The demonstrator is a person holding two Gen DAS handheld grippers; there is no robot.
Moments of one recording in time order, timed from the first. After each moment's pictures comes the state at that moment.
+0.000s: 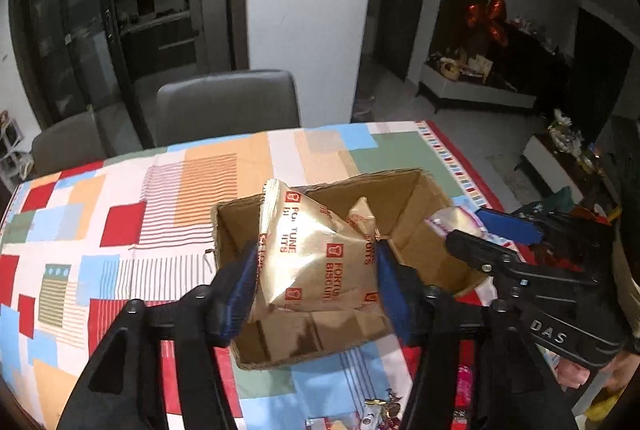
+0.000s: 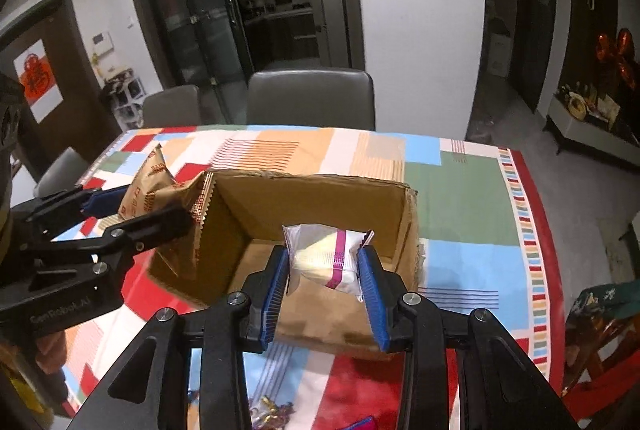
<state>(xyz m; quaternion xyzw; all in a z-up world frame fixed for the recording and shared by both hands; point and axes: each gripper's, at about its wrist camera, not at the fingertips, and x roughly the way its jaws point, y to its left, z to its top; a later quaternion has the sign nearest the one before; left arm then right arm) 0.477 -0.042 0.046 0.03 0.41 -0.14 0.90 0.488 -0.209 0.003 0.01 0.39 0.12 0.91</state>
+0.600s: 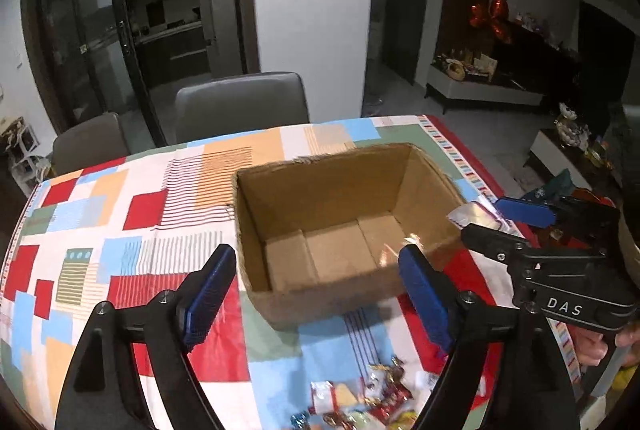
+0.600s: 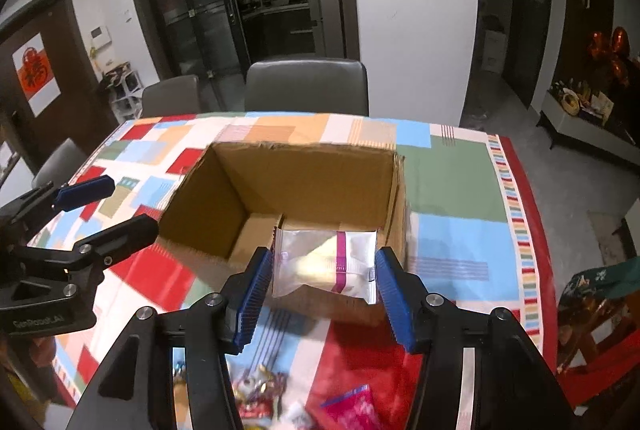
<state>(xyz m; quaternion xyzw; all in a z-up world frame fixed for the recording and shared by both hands) 0.404 -0.036 0.056 0.05 0.39 -0.14 0.91 0.437 -0.216 0.008 0.01 0.40 0.12 0.91</state>
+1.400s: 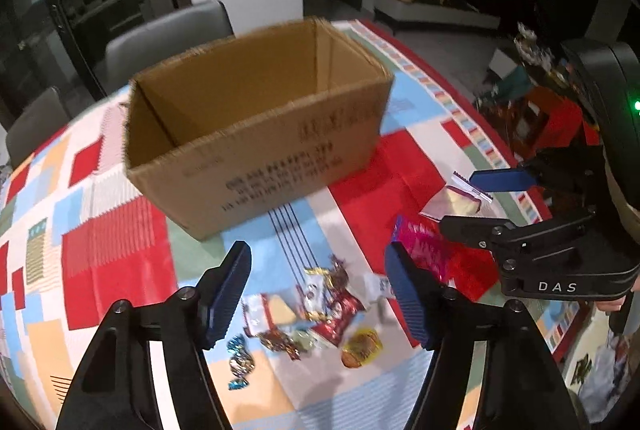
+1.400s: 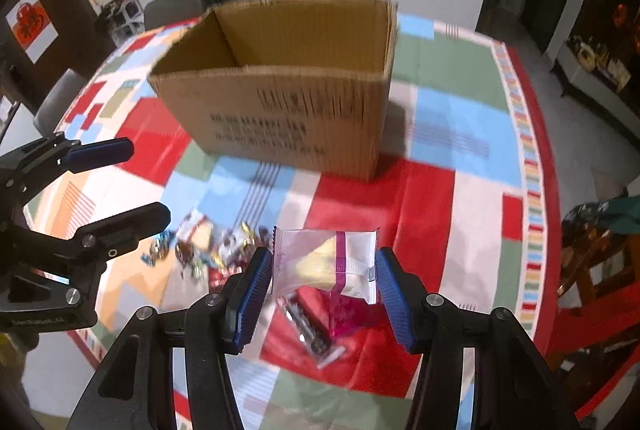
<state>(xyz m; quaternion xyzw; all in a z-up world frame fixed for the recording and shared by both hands) 0.351 -0.089 -0.009 0.11 0.49 -0.21 0.84 0.379 -0.244 -0.063 -0.02 0.54 0.14 0.83</state>
